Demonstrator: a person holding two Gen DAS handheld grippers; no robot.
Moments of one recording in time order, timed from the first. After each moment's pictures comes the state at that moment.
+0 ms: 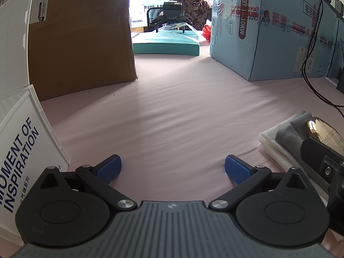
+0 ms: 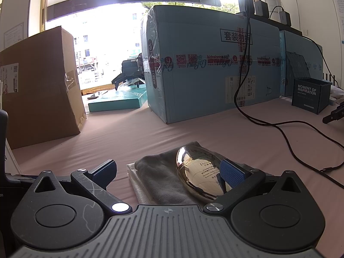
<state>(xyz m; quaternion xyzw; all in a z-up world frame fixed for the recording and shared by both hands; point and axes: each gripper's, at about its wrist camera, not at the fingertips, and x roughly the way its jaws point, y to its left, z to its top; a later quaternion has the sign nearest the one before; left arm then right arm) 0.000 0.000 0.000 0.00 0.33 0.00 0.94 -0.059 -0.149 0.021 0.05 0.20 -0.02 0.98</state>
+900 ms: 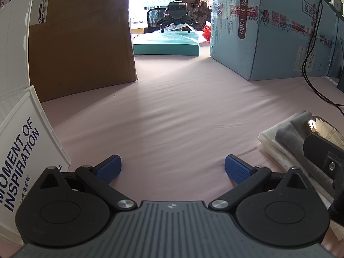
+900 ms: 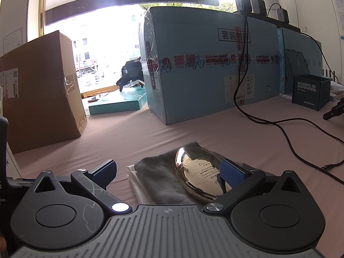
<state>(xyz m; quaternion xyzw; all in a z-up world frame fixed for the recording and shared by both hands) 0.000 0.000 0.001 0.01 0.33 0.00 0.94 -0.062 -0.159 0.020 0.07 0.19 -0.01 0.98</state>
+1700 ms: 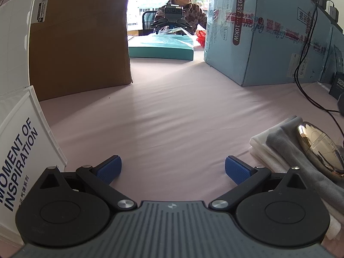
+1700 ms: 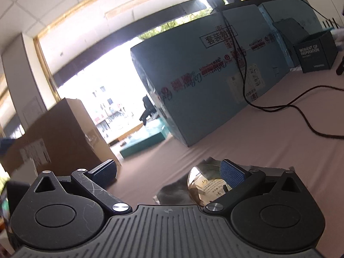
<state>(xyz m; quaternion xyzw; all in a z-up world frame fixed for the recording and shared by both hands) -0.007 0.004 0.006 -0.02 0.31 -0.02 0.95 -0.075 -0.221 0.018 0.29 0.11 0.07 0.95</state>
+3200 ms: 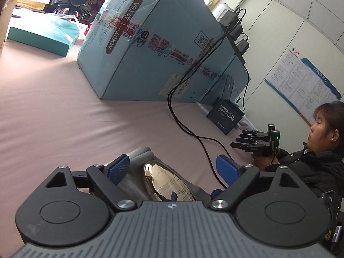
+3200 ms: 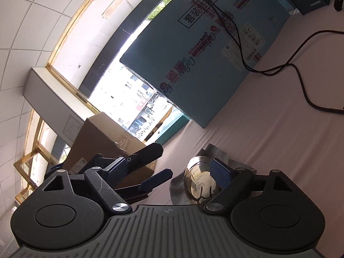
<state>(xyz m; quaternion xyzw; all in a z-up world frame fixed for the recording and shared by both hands) 0.032 -0.053 0.032 -0.21 0.33 -0.35 0.85 -0.071 -0.309 0.009 0.41 0.19 0.20 0.87</state>
